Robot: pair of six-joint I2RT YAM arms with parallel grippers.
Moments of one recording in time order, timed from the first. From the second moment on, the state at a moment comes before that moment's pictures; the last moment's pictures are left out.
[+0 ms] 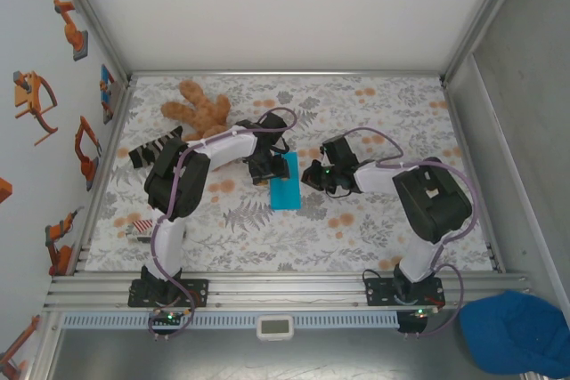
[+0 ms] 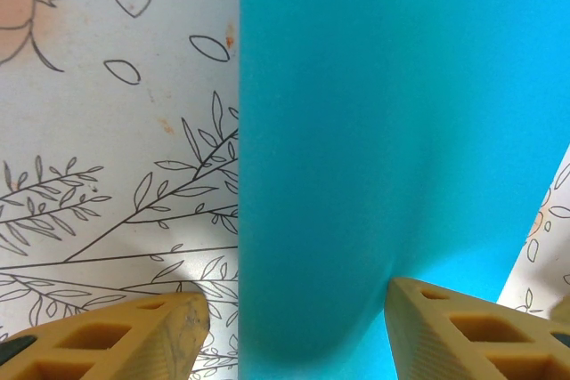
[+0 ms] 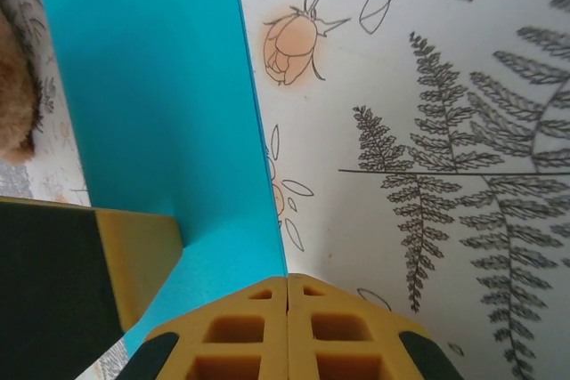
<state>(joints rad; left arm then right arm) -0.69 2.12 1.50 -0.83 0.15 -0.73 0.53 1.78 0.84 0.04 -0.42 0.88</state>
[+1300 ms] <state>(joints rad) -0.68 2.04 1.47 -0.82 0.12 -0.68 0.55 1.90 0.96 -0.01 -0.49 0.81</state>
